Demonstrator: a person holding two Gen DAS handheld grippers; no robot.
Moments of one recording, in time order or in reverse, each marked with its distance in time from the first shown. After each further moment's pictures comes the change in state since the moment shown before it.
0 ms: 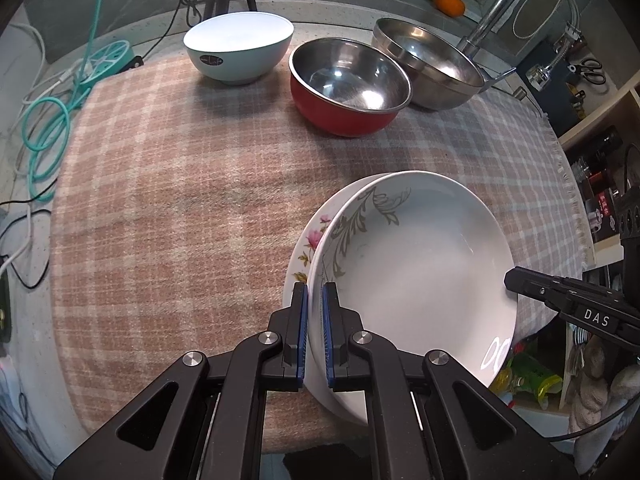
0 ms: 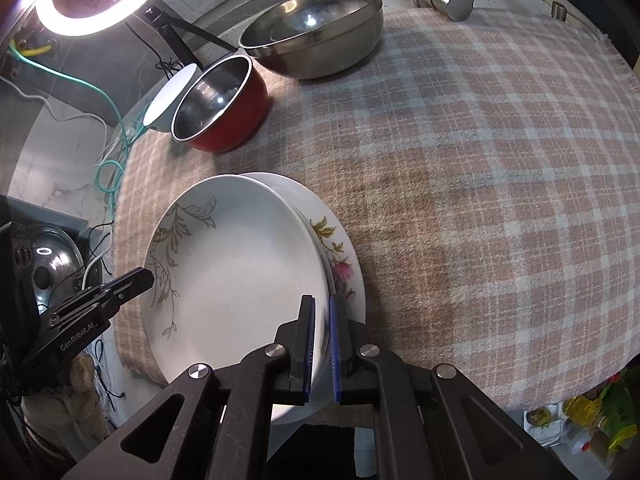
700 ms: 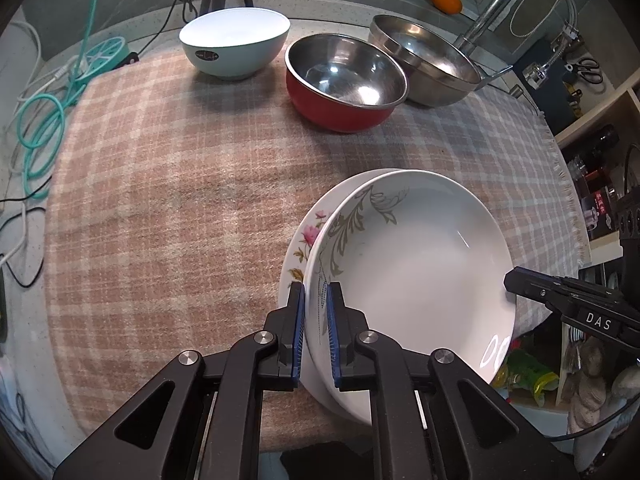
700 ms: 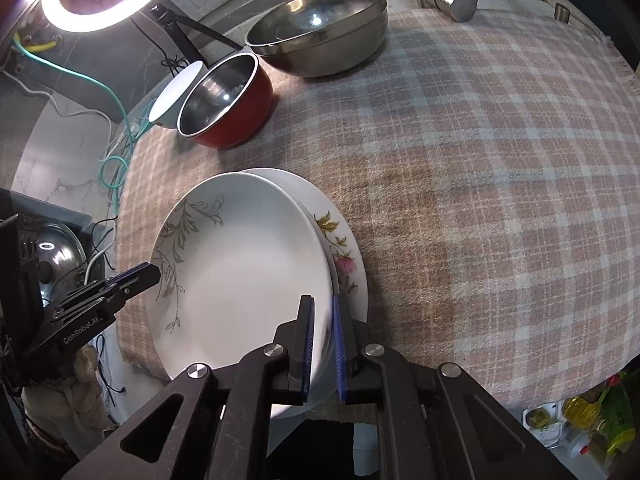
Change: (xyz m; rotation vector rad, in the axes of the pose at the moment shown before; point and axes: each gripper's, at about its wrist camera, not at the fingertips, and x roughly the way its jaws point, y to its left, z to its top) left arm 0.001 0.001 -0.002 -0.002 0.014 -0.024; right arm -0.005 0.001 -0.003 -0.016 -0.003 0.015
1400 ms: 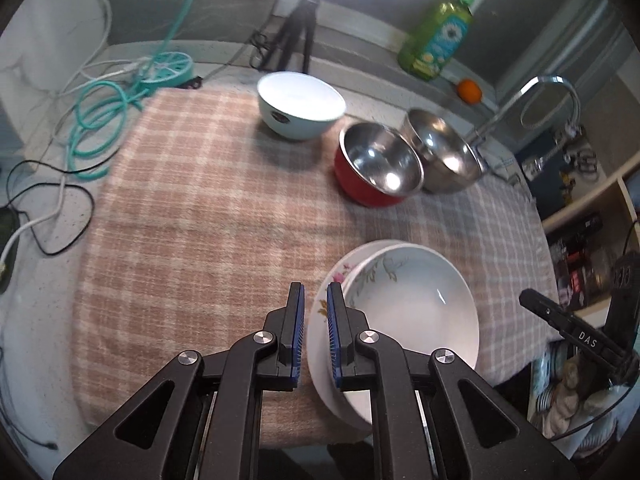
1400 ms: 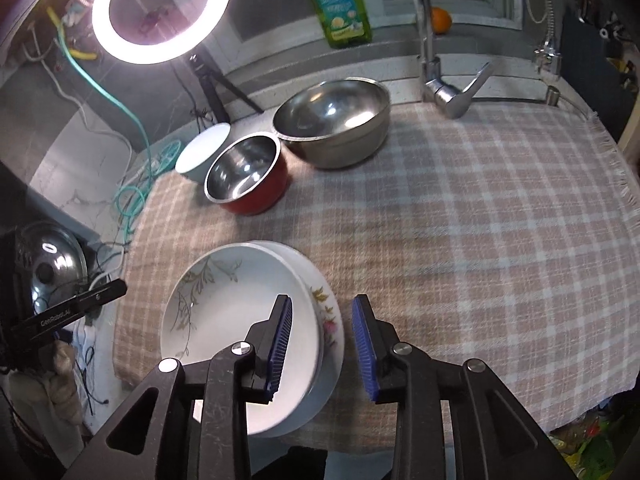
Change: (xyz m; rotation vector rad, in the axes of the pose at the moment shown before) left arm -0.064 0.040 -0.009 -0.224 -0.225 -0.033; right arm -0.061 -0.001 0.013 -0.086 -0.238 -0.041
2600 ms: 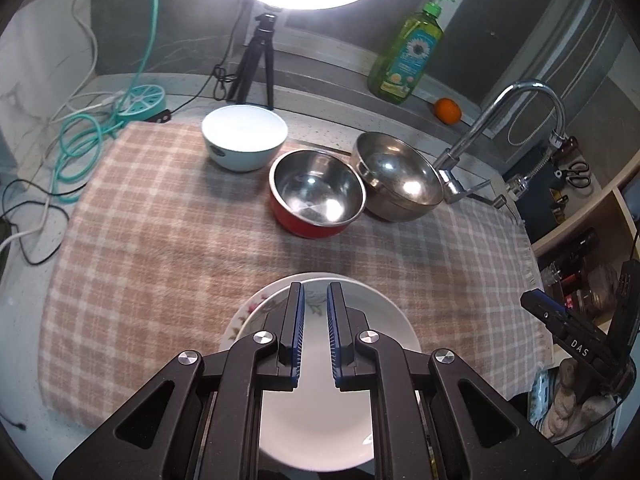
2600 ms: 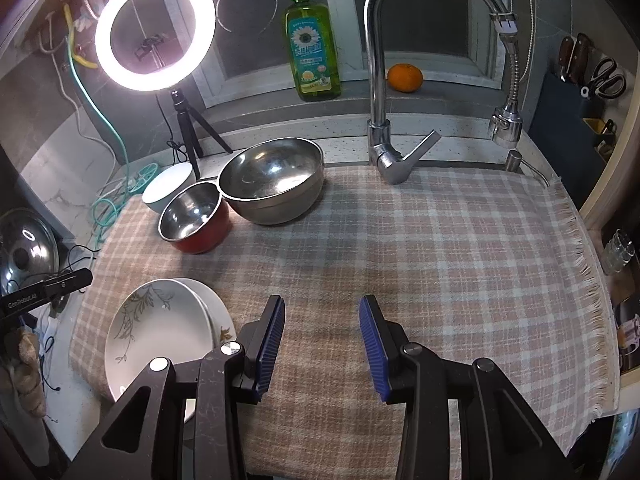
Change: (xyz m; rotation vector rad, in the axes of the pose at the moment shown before) left arm 0.012 -0.081 0.004 0.028 -0.087 0.001; right arm -0.031 -0.058 0.027 -0.142 -0.122 -0.090
